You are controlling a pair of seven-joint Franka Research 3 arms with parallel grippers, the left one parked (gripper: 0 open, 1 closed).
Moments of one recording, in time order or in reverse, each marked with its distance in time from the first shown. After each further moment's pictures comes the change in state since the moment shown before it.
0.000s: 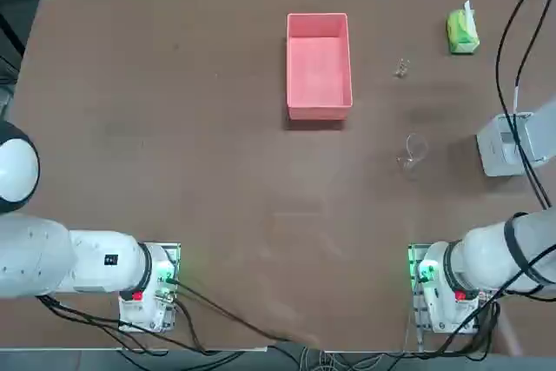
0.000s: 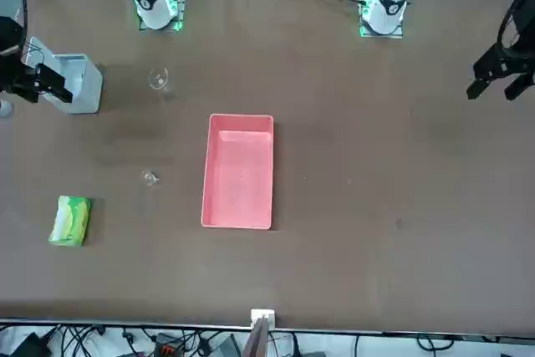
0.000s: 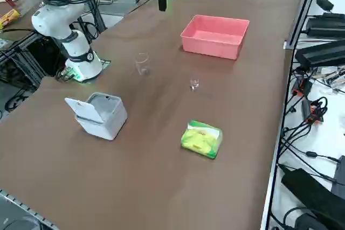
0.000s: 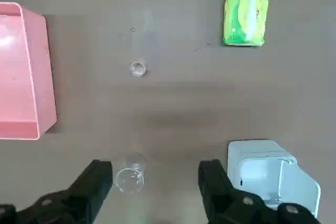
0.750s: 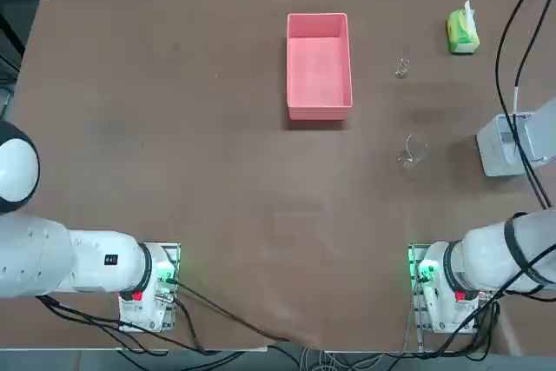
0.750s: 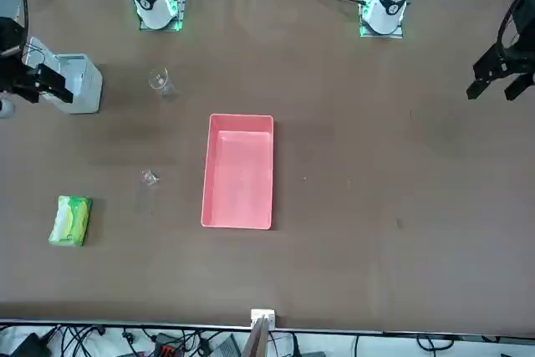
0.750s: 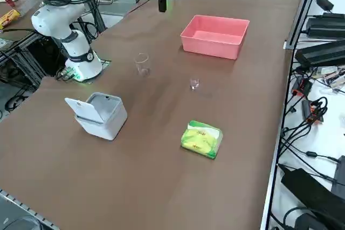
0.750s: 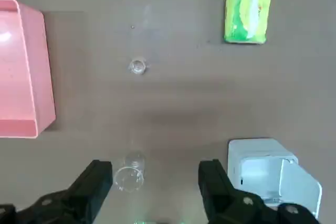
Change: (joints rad) arm 0.000 0.012 0.000 -0.010 0.000 -0.004 -0.004
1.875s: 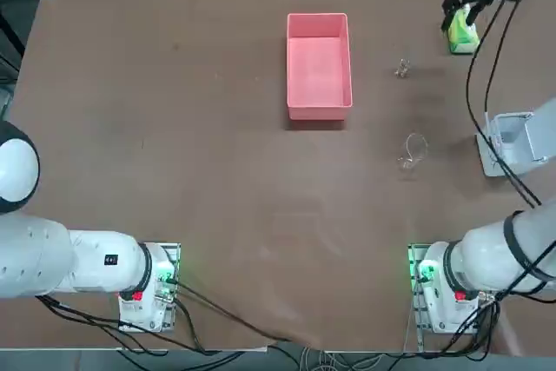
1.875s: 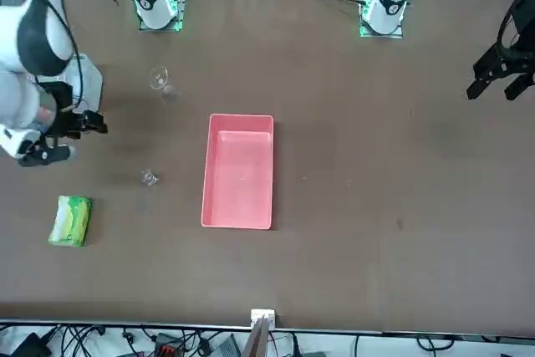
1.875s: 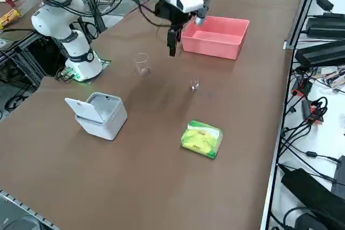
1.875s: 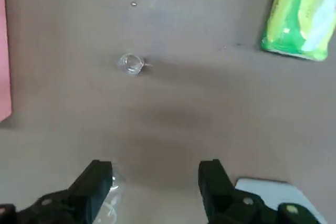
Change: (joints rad) arm -0.003 0.048 -0.002 -0.365 0.000 0.382 -0.173
